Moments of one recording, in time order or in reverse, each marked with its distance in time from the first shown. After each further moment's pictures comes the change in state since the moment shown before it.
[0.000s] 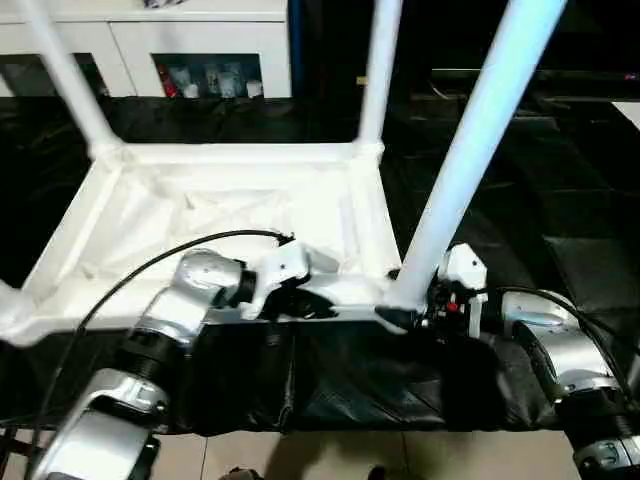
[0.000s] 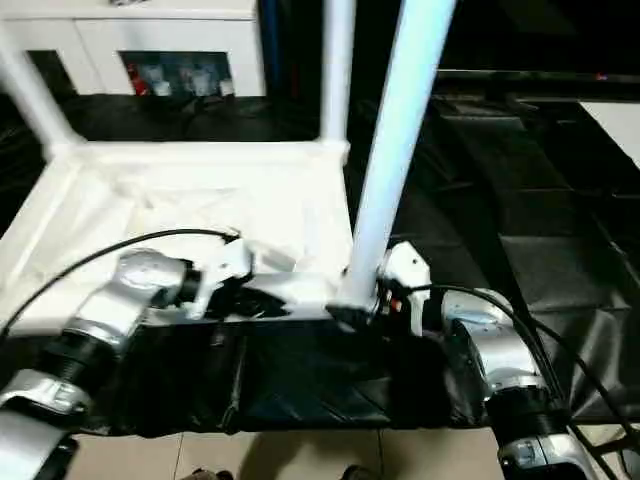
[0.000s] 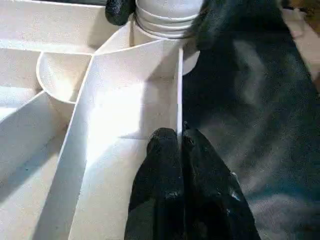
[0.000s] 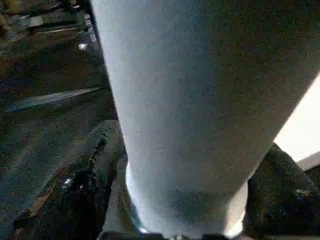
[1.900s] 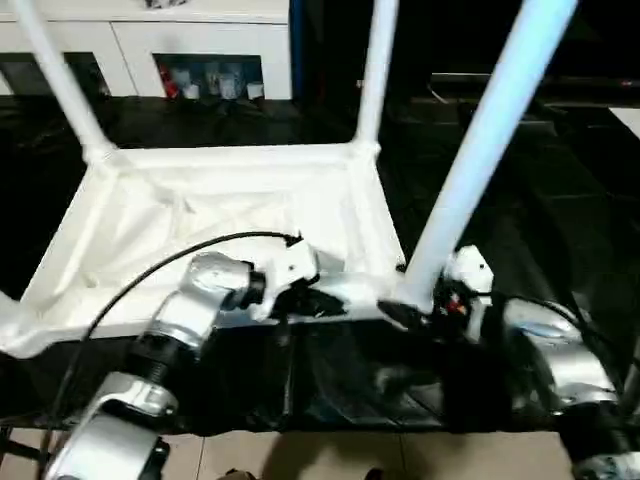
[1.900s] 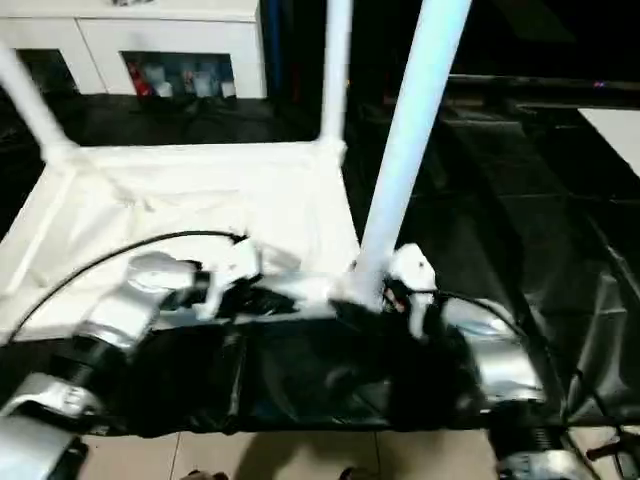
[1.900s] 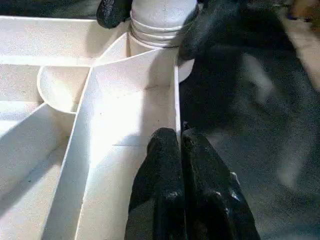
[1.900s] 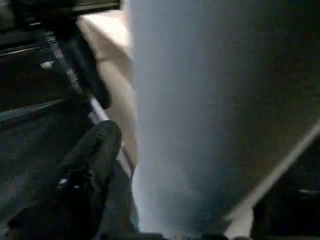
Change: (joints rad) left arm 0.013 -0.052 0.011 -0.018 0.016 0.011 0.040; right arm 0.062 0.025 -0.051 -0.030 0.016 -0.022 -0.094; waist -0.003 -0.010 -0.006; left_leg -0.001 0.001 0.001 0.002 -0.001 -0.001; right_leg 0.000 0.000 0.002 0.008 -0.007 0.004
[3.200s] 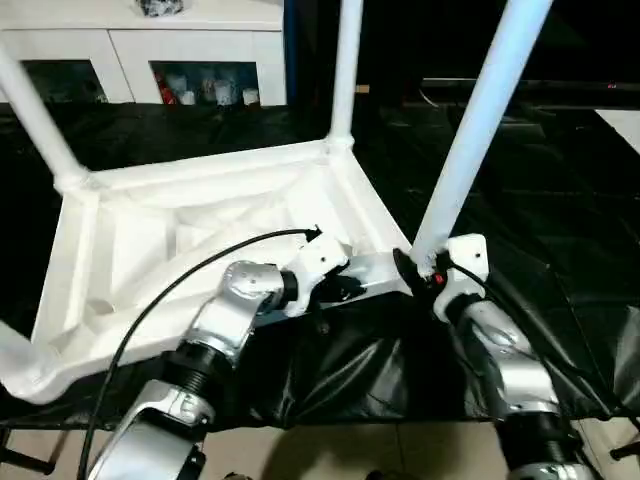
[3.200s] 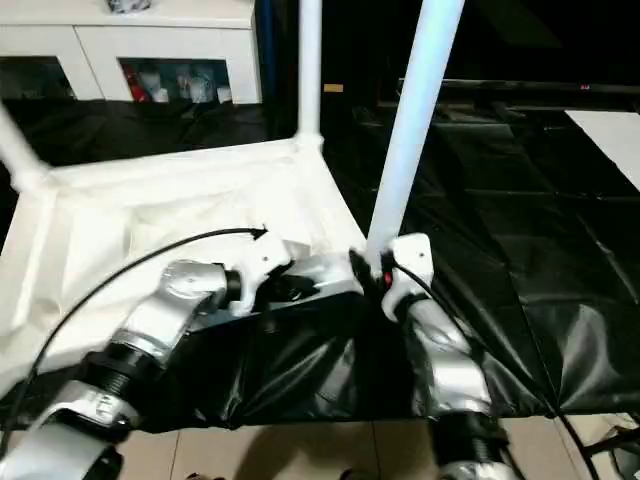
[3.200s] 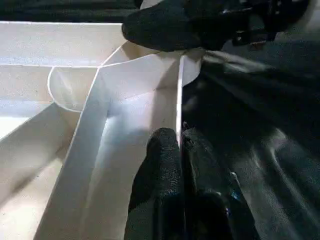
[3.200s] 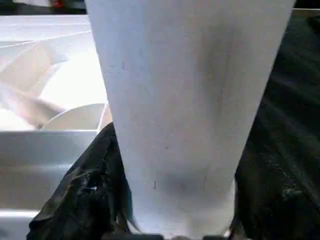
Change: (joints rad) left arm 0.020 -0.172 0.019 -0.050 0.084 0.164 0.380; right arm 0.015 0.323 -0.148 -0.031 -0.119 0.083 -0.774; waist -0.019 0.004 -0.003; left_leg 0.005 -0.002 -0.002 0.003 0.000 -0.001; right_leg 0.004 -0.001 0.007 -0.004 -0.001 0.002
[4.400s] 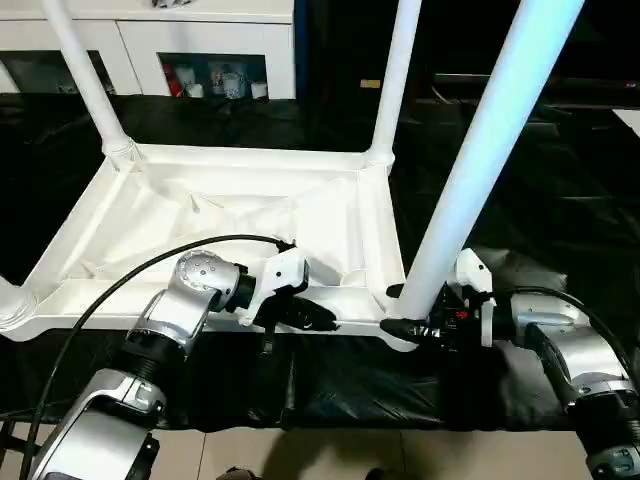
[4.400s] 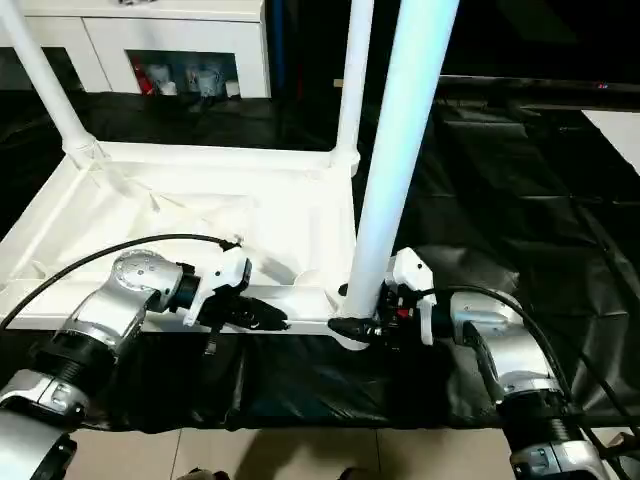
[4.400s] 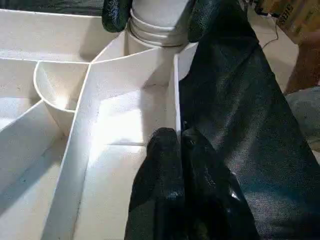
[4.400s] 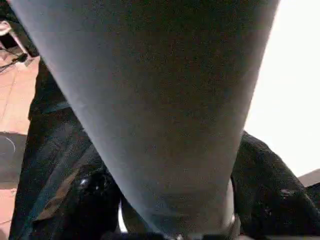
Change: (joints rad) left arm -0.037 0.220 -0.039 0.102 -0.112 -0.208 -0.484; right arm -0.044 -0.378 0.194 -0.021 0.159 0.061 0.928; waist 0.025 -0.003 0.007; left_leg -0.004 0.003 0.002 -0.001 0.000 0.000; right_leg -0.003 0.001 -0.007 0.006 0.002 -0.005
